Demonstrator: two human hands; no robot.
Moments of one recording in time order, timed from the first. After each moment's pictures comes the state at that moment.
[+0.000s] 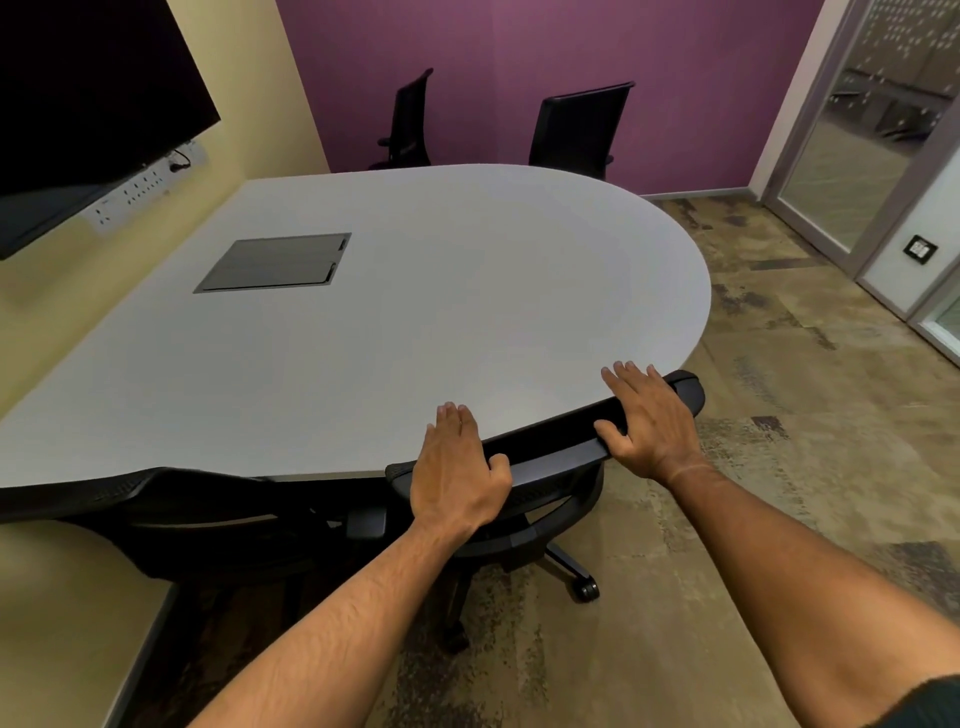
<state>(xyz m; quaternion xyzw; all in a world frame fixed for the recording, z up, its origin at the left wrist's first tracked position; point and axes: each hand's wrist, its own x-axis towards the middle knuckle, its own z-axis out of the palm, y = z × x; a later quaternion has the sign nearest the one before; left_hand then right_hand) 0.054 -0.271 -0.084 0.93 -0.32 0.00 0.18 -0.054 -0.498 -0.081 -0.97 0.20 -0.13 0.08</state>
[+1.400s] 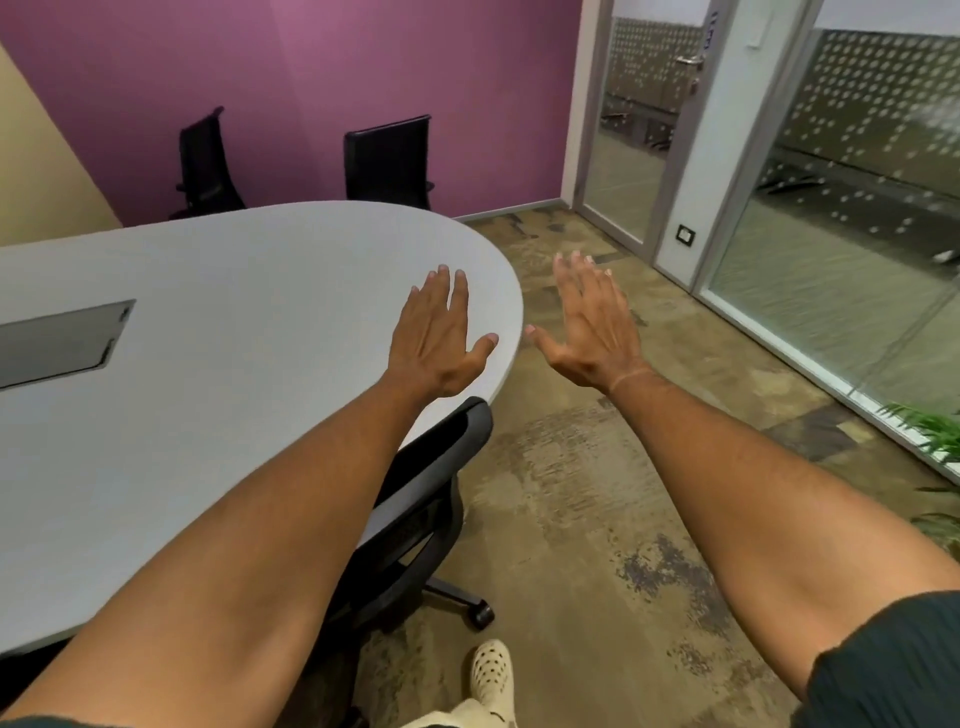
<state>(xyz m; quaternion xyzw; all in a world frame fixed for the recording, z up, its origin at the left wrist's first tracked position) 0.035 -0.542 0.003 0.81 -0.56 0.10 0.11 -0.144 -0.654 0.013 -0.91 0.34 -0.25 -0.01</state>
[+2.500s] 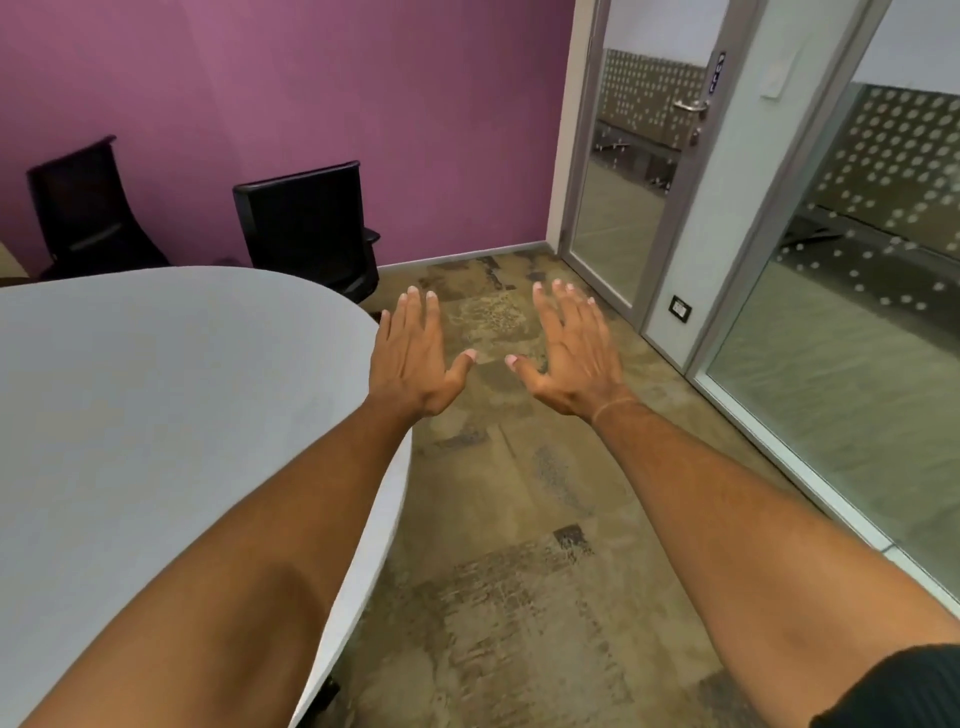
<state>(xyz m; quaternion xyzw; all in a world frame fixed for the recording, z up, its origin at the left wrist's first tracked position) 0.129 -1.105 -0.007 0.84 -0.51 0.11 0.15 -0.050 -1.224 0.009 -0.92 0.32 -0.22 -0.01</state>
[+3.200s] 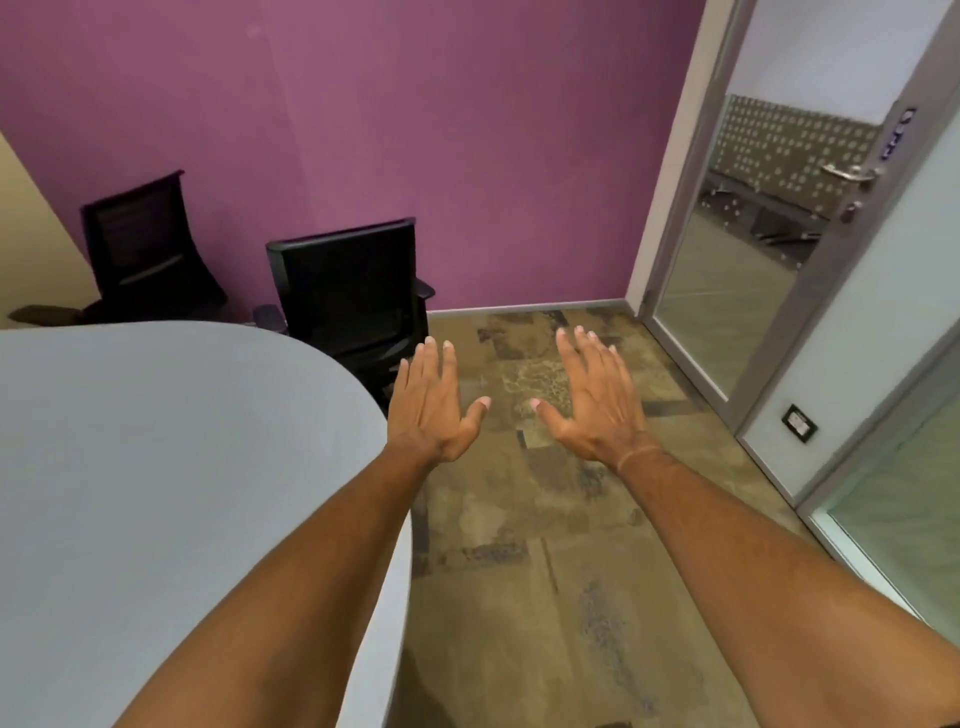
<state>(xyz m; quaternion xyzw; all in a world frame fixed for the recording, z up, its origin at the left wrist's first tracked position) 0.349 -1.367 -0.032 0.88 -0.44 0.09 0.14 0.188 -1.523 -0.012 -0.95 0.24 -0.20 0.03</state>
